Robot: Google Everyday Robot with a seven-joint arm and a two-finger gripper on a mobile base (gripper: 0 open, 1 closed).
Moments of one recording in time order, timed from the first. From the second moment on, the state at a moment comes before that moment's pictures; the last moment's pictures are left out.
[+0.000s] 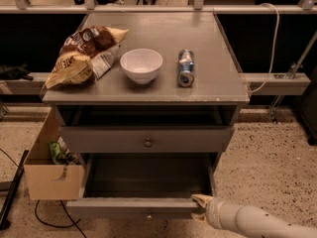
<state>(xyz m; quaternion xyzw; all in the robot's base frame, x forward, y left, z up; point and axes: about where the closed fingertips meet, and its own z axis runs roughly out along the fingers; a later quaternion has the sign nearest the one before) 0.441 -0.153 0.396 -0.69 0.62 0.00 0.37</state>
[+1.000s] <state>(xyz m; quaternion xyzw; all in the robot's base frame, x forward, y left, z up) 0.441 -0.153 0.396 -0.69 0.62 0.00 0.37</state>
